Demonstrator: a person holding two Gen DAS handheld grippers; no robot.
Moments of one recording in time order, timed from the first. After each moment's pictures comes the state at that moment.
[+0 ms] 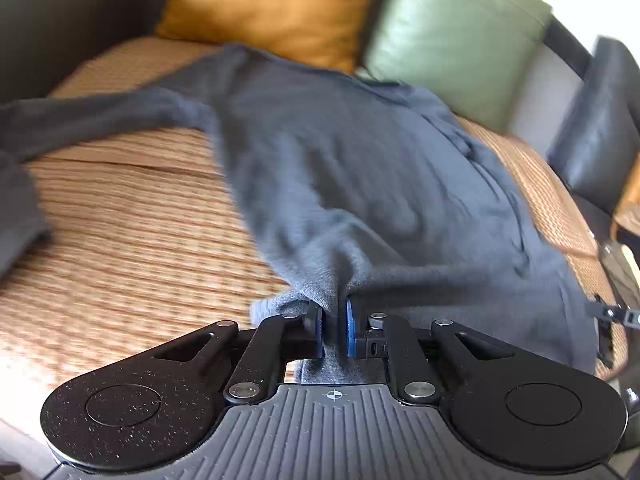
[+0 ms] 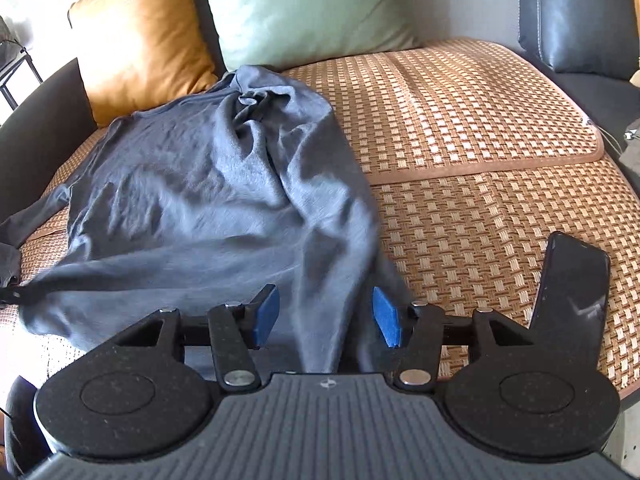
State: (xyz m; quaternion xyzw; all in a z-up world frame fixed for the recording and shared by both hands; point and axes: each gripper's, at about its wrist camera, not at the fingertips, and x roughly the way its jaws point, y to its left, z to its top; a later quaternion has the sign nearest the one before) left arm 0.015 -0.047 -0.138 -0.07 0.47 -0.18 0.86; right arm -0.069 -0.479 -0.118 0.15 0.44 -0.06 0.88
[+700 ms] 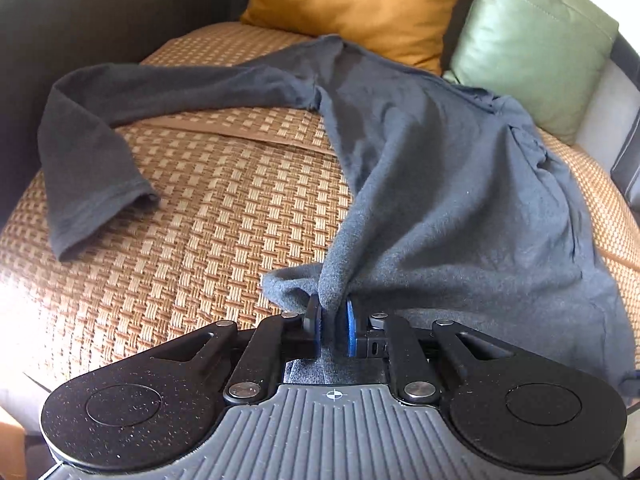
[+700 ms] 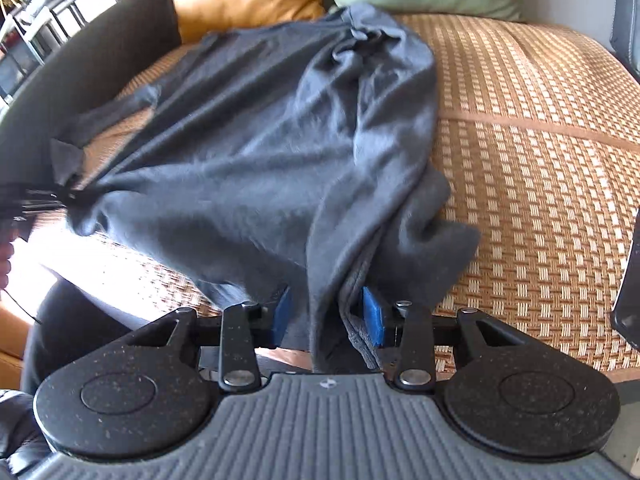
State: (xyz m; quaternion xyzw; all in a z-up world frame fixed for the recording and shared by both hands) left arm 0.022 -0.004 -0.162 -0.07 0.49 -0.10 0.86; right arm -0.080 -0.404 -0.129 0.11 0.50 0.04 0.86
